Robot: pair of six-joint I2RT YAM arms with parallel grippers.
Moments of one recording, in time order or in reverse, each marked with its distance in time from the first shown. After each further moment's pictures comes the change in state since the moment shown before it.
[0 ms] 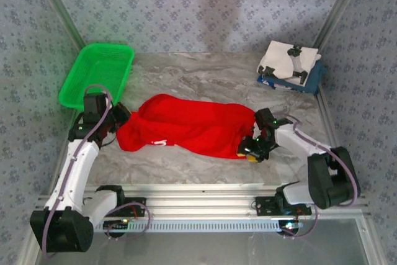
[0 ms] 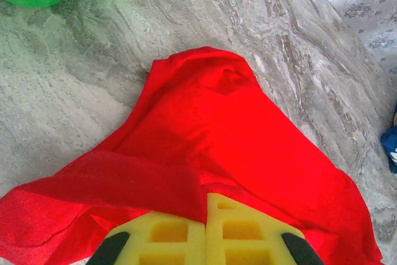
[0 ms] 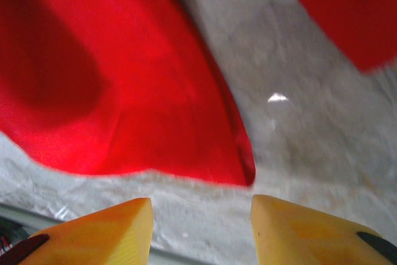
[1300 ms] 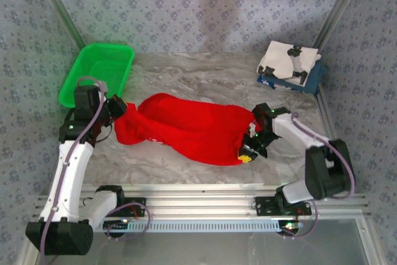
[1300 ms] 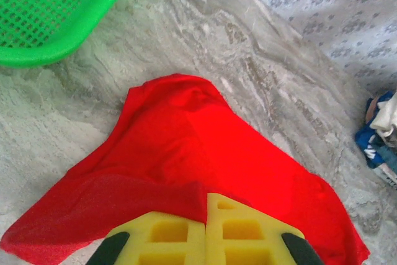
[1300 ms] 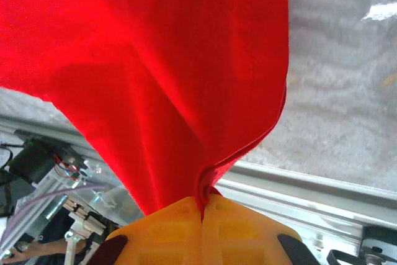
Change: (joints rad) left arm -0.016 -0.008 0.160 -0.090 -0.007 0.078; right arm -0.003 0.102 0.185 -0.330 -0.196 -0.074
